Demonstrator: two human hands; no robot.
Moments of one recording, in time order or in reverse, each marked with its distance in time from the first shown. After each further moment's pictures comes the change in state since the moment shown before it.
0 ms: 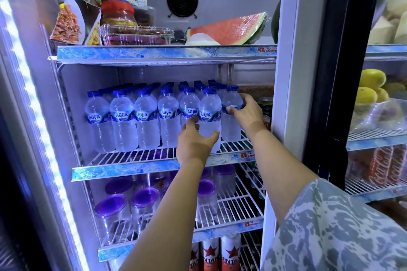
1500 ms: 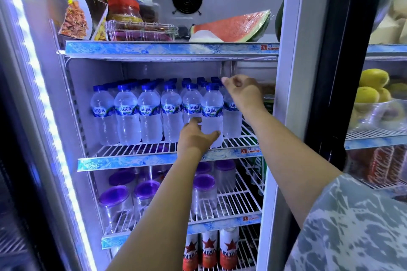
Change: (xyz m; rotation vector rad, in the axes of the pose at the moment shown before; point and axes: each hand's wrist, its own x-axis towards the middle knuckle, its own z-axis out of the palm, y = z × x) left_hand 0.006 0.000 -0.008 0.056 -0.179 -0.064; right_hand -0.005 -0.053 -0.007 -0.077 0.026 -0.151
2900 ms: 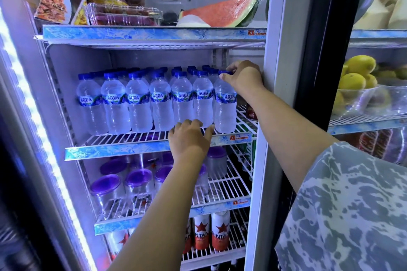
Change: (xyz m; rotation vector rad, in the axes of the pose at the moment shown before) left_hand -0.034 -0.005 0.024 0.582 0.165 0.149; right_hand 0.010 -0.009 -0.034 -0.336 -0.162 0.097
